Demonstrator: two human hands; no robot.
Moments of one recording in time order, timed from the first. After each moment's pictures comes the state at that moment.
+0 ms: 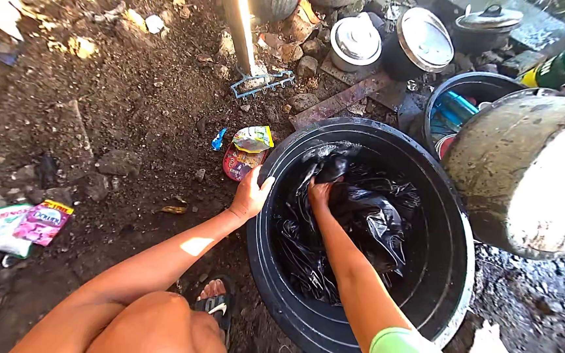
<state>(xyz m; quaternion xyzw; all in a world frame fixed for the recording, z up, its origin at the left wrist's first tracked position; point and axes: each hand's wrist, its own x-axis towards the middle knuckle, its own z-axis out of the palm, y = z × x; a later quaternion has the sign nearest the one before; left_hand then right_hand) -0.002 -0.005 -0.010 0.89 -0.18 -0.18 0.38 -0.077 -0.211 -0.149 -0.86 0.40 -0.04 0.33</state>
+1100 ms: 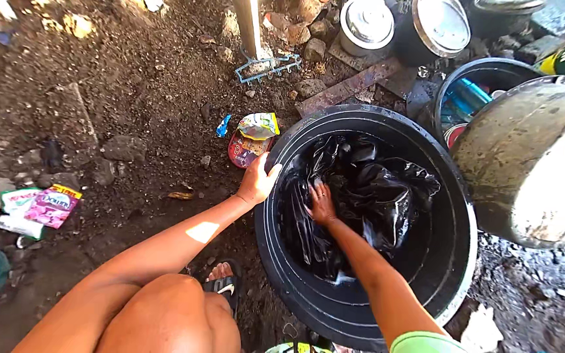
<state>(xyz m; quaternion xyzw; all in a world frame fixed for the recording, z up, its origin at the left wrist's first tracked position) 0.000 0.000 -0.010 0.88 -0.20 -0.19 0.38 -0.161 -0.203 -0.159 -0.95 0.07 0.09 0.28</state>
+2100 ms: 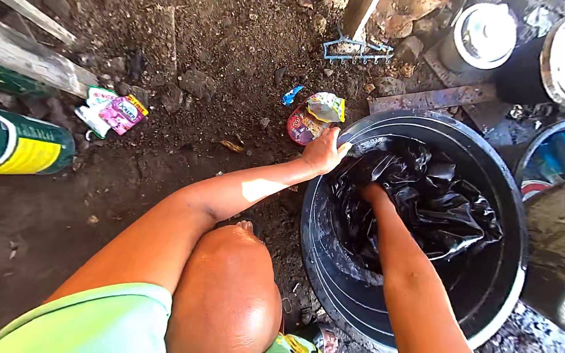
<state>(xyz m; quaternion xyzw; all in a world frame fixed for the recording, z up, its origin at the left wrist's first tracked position) 0.007 -0.011 0.005 0.89 -0.15 -0.25 0.35 -0.090 -0.219 -0.092 -0.86 0.24 0.42 0.15</state>
